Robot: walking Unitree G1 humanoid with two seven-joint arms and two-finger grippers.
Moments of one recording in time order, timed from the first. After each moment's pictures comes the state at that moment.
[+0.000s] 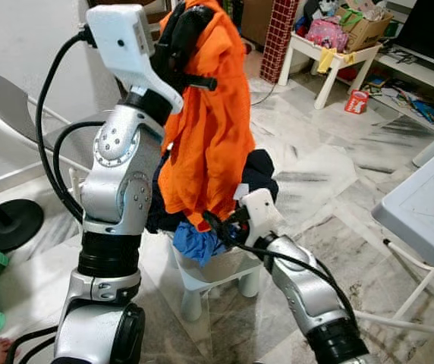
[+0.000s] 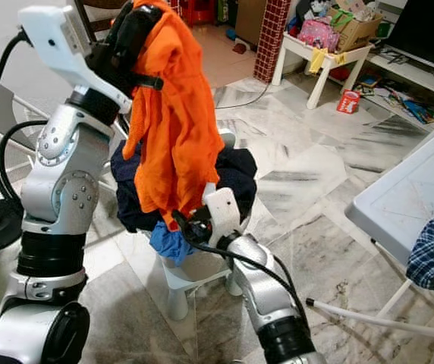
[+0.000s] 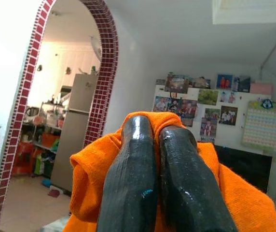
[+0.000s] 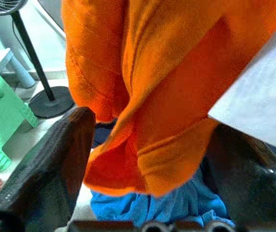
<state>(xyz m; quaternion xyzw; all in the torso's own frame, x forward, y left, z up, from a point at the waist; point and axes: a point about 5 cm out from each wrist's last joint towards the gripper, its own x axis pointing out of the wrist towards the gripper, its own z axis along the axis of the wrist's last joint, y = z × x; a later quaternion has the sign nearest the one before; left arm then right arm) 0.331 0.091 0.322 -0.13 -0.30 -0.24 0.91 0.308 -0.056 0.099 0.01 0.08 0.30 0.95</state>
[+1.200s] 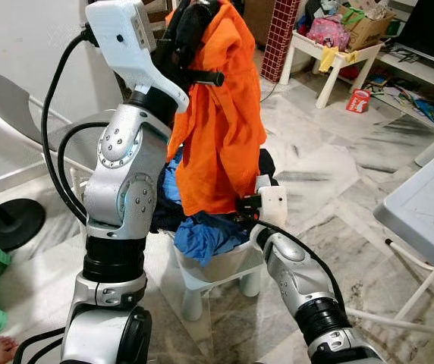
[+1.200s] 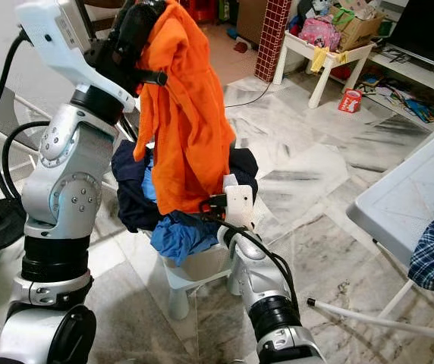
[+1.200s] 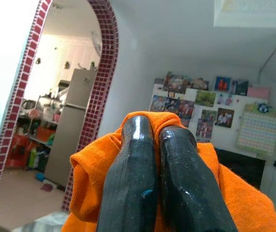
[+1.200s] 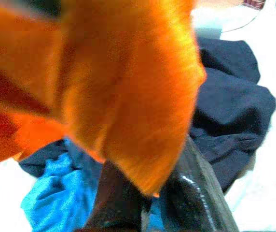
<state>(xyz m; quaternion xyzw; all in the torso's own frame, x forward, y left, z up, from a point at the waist) 0.325 0.091 0.319 -0.15 -0.29 -0.25 0.91 0.334 -0.088 0.078 0.08 0.12 0.13 0.98</state>
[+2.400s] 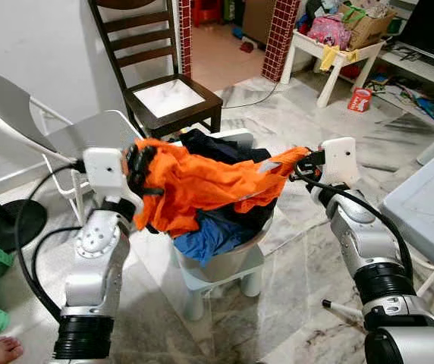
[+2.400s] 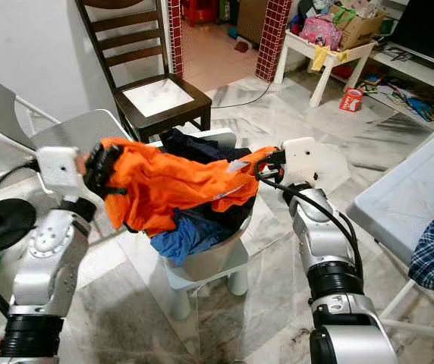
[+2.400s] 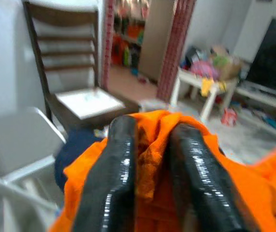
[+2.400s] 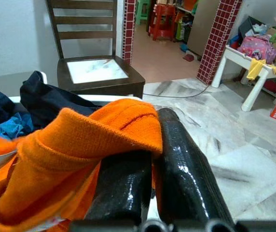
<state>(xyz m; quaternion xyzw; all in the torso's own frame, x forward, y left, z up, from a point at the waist) 0.308 0.146 0.147 -0.06 -0.05 -0.09 0.99 0.368 -0.172 0.153 -0.03 -0.01 0.11 0.99</state>
